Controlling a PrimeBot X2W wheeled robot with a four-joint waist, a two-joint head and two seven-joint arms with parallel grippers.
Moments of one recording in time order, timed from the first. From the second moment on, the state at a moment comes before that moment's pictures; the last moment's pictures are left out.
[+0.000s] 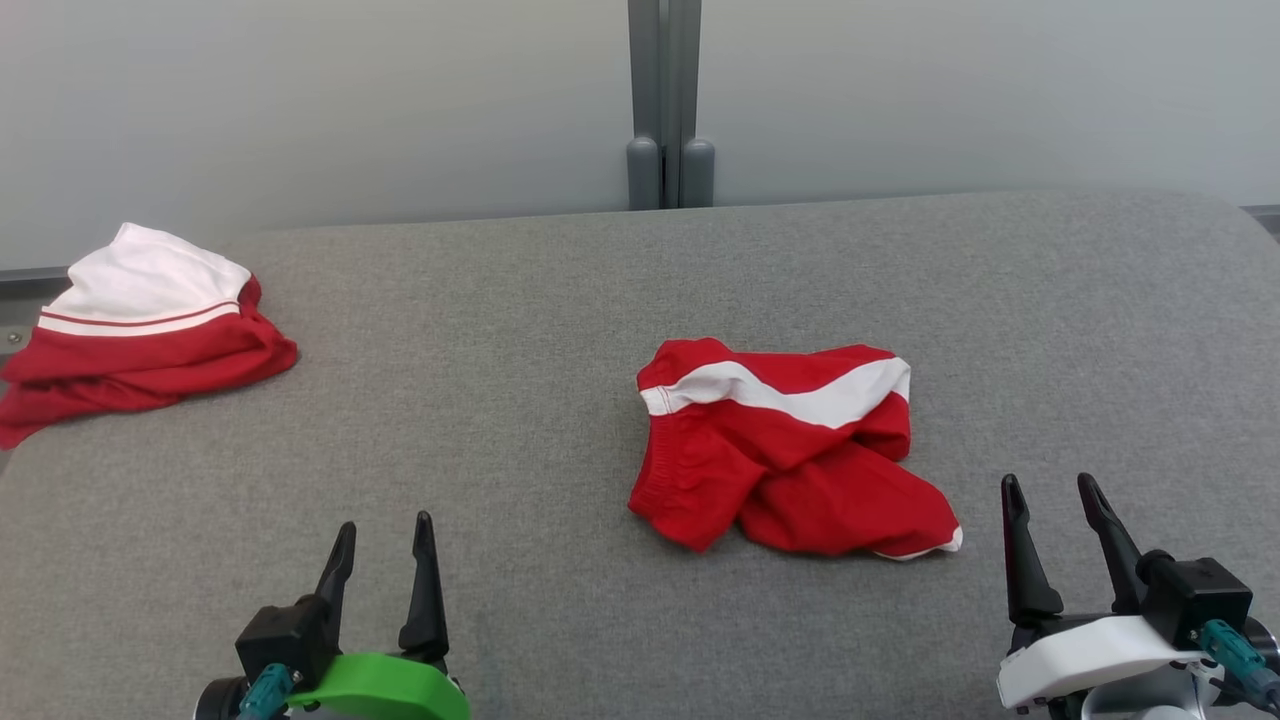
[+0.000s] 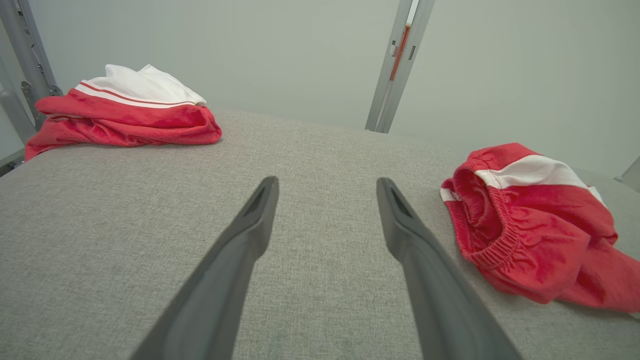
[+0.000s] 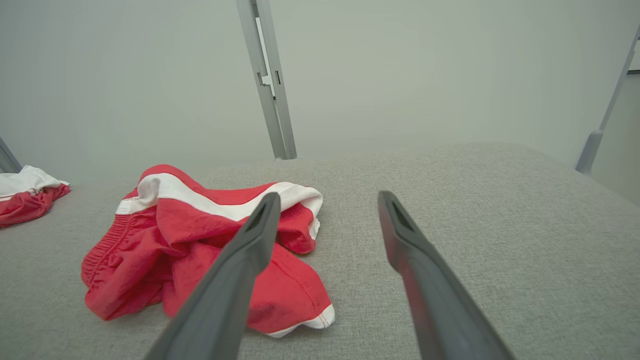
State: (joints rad) left arm -0.01 0.05 -0.16 0.29 -0.32 0.01 -0.26; right arm 0.05 -0.05 -0.06 0.16 0.16 0.13 -0.26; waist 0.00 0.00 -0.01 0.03
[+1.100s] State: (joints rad) left arm -0.36 0.05 -0.48 0.58 -0.44 -0.04 -0.15; right arm -0.02 -0.05 -0.04 0.16 0.17 0.13 -0.26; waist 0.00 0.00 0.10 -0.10
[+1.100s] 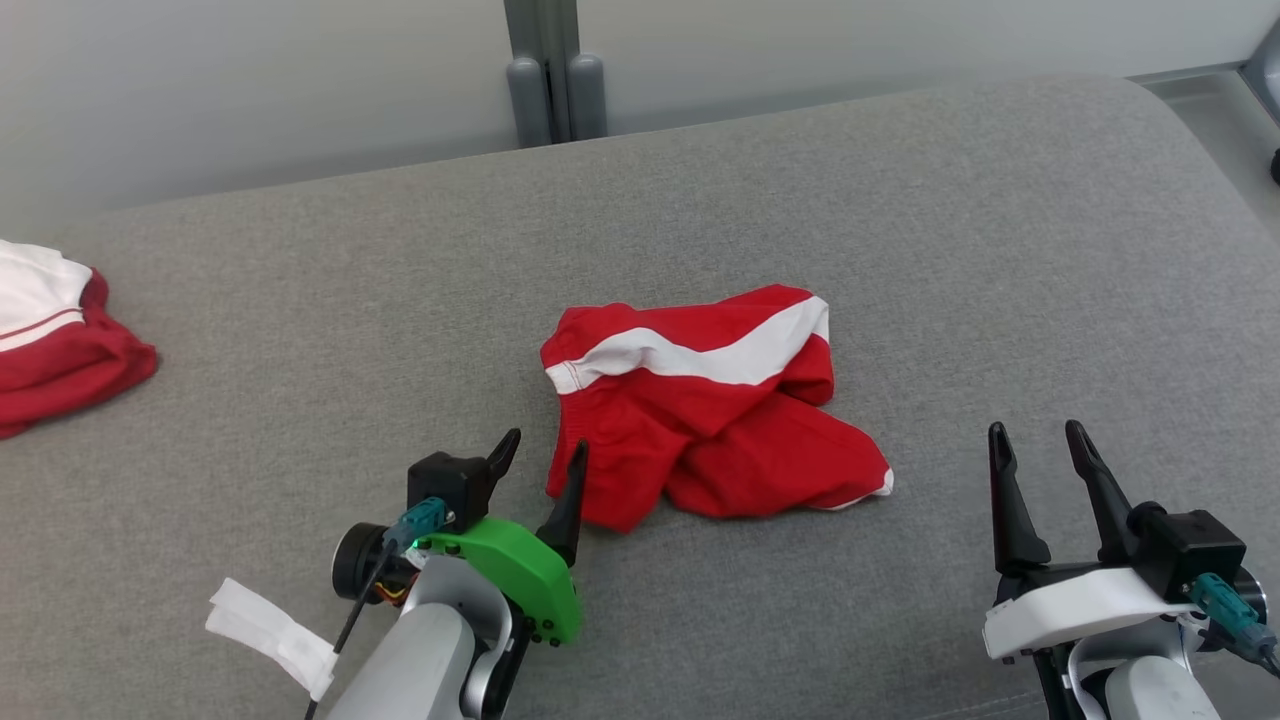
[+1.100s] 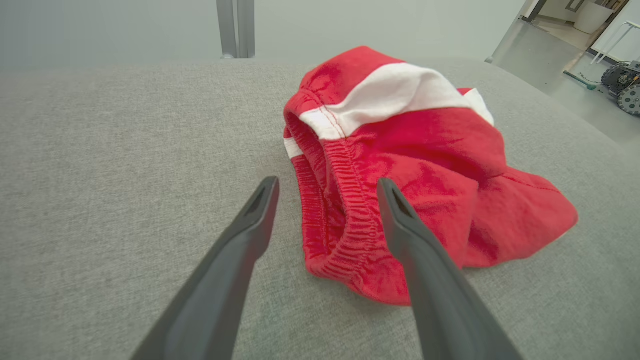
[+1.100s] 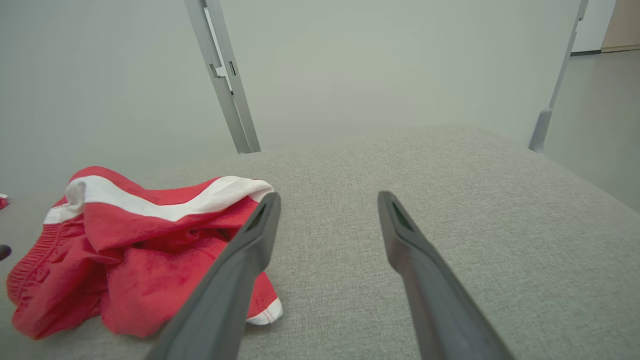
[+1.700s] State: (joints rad) left arm -0.42 0.06 -0.58 0.65 -0.53 -0.06 -0.20; right arm -0.03 -0.05 -0.06 0.16 0.17 0.13 -0.26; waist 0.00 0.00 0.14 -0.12
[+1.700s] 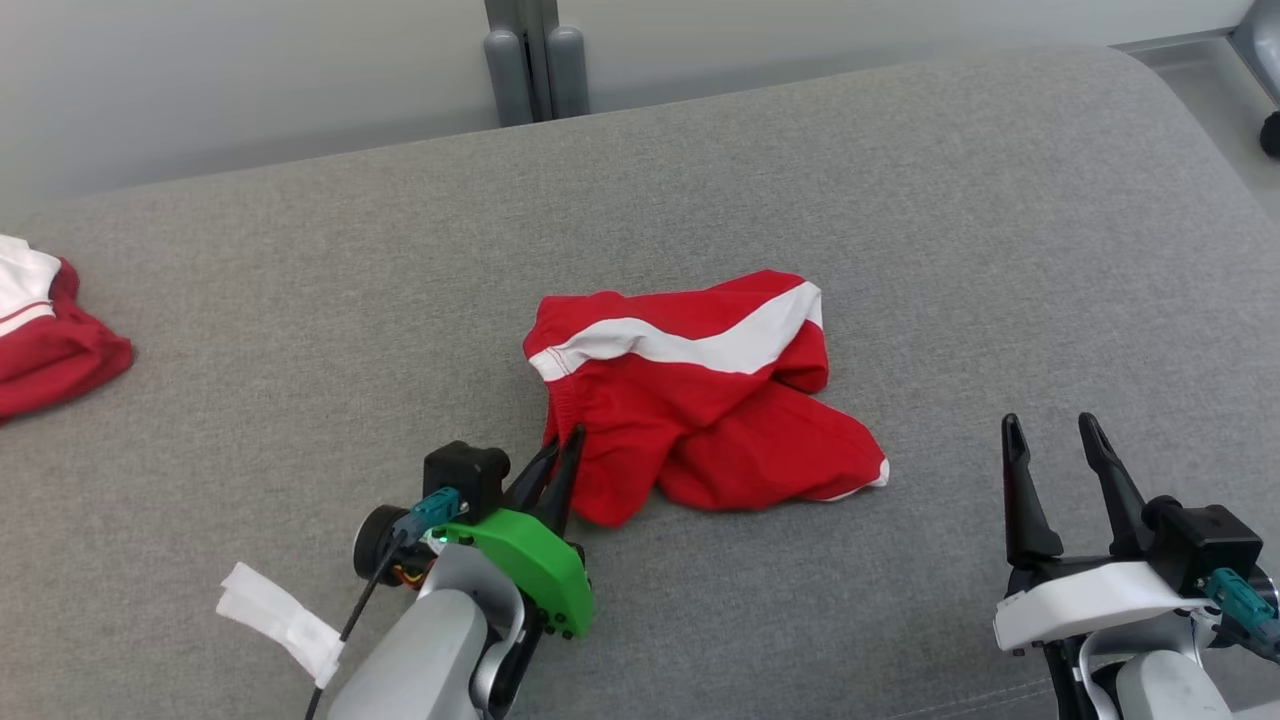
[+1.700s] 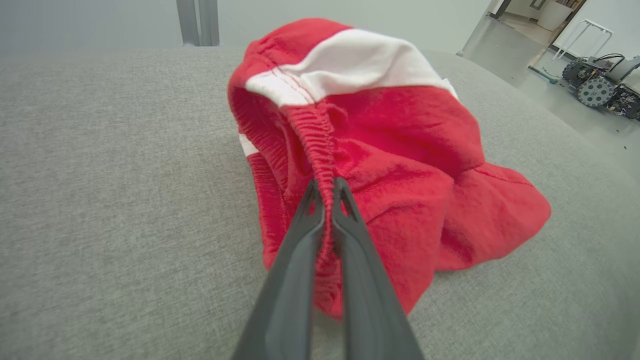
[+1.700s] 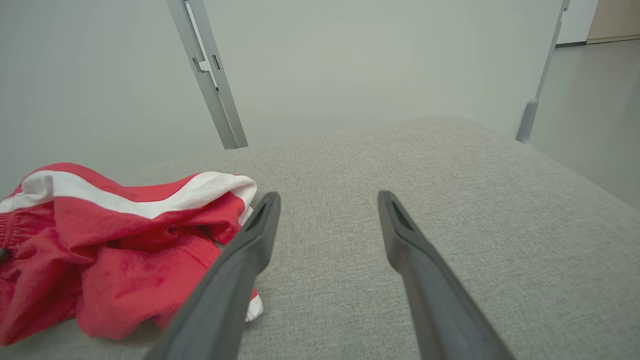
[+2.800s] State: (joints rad) left arm -0.26 0.18 -0.48 0.50 -0.56 0.02 -0.26; right arm -0.23 -0.05 -0.10 0.40 0.03 0.13 -0.15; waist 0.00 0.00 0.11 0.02
